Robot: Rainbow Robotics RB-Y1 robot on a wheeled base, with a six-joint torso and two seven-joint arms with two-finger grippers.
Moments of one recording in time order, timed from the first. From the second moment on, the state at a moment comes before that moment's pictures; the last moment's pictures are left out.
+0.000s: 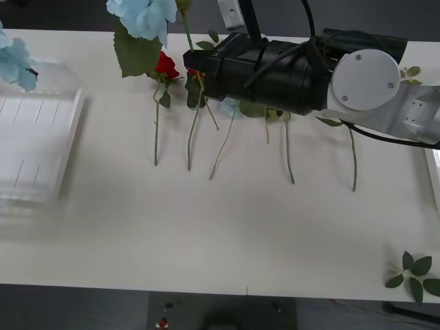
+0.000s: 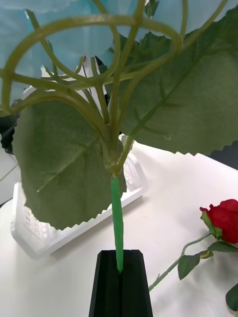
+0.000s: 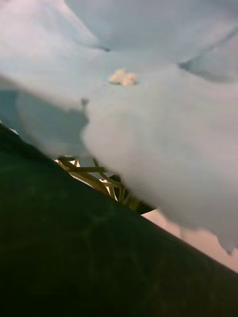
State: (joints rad) right arm -1.05 -0.89 1.04 -1.75 -2.09 0.07 2.29; left arm -0.21 1.10 0.20 -1.82 0.90 1.12 -1.48
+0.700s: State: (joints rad) right arm -1.05 -0.89 1.04 -1.75 -2.09 0.07 2.29; left arm -0.32 1.08 -0.03 -1.37 0.86 0.67 -1.48
